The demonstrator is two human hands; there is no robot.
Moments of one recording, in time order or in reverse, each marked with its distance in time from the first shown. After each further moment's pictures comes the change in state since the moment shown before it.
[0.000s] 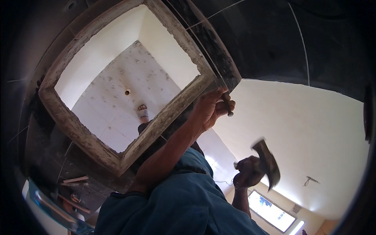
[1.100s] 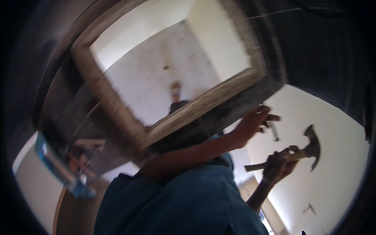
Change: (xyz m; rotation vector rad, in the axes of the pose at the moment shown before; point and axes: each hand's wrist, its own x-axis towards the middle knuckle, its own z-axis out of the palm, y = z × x) left_hand -0.047 -0.046 -0.025 0.303 0.039 0.033; right_hand 0.026 0.026 0.016 0.513 0.011 0.383
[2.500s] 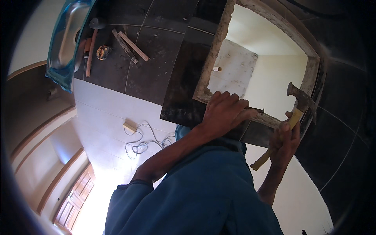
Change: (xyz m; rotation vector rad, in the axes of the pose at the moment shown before) left_hand -0.213 0.041 -0.069 1.460 1.281 1.055; right_hand 0.000 -0.060 0.174 -0.090 -1.083 0.171
